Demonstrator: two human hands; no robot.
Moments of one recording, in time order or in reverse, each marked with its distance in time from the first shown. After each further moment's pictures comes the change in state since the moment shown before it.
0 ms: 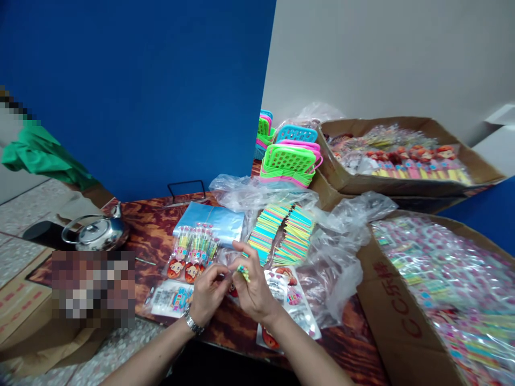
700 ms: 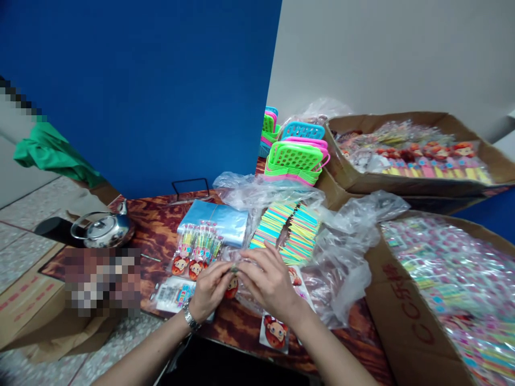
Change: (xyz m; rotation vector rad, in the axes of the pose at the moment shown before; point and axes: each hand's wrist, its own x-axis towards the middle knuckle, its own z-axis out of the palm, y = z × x) left_hand 0.004 -0.001 -0.011 -0.041 -0.079 0.160; right_hand 0.018 -0.007 -0.037 -0.471 -0.119 -0.326
